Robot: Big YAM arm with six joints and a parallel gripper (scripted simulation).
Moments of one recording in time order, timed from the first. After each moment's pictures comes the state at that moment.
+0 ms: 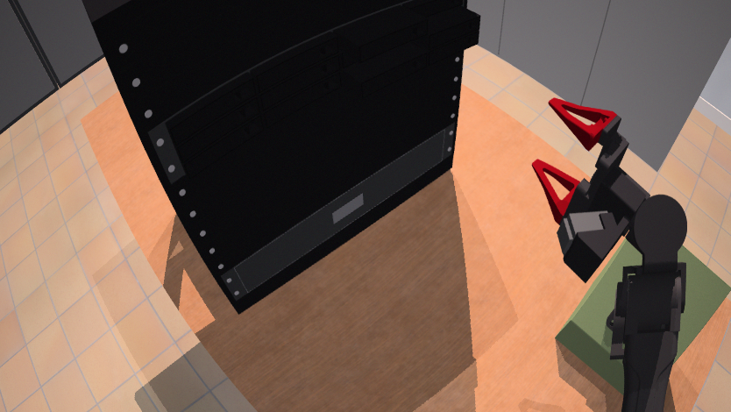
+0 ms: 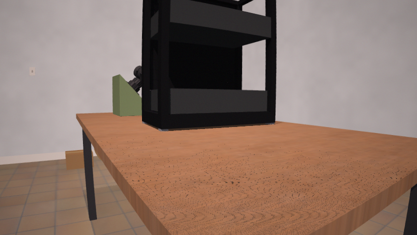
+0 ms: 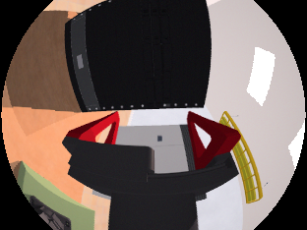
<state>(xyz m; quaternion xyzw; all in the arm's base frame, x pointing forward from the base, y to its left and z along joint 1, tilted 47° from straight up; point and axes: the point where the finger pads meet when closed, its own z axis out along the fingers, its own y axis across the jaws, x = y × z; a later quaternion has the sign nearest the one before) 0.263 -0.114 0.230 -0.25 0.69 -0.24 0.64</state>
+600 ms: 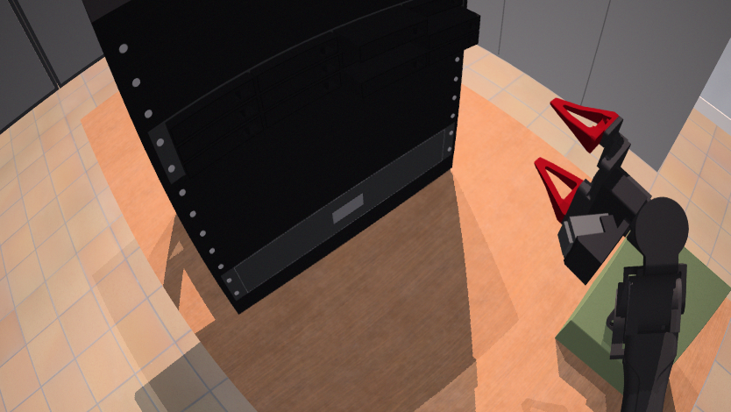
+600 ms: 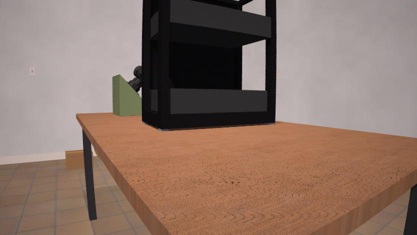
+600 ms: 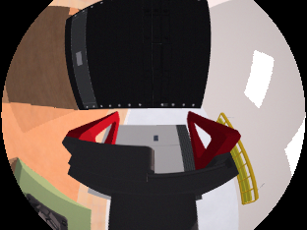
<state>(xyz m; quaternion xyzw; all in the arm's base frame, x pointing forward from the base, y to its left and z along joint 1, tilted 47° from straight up) 0.261 -0.116 0.230 -0.26 0.68 -0.26 0.63</state>
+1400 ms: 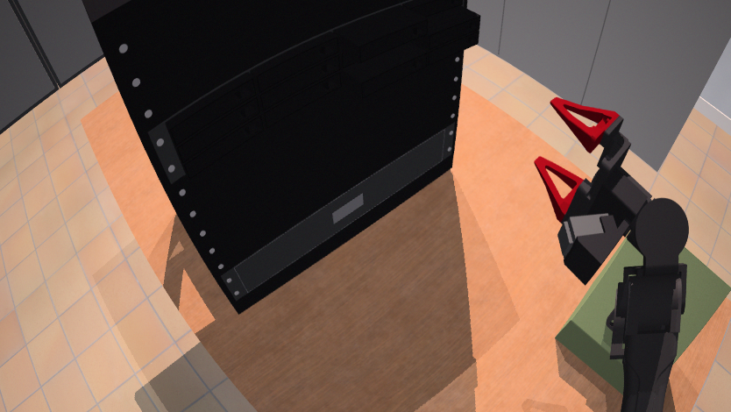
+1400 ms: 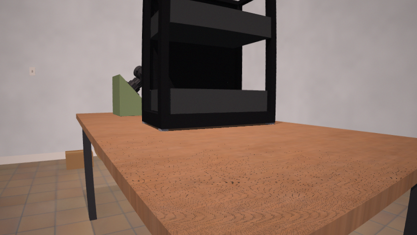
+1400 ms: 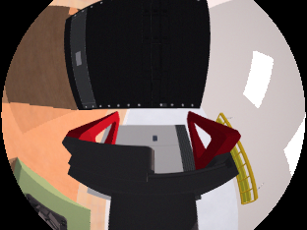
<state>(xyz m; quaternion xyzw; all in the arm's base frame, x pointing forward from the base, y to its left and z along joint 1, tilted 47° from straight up) 0.261 -0.117 0.231 -0.26 0.68 -0.26 0.63</state>
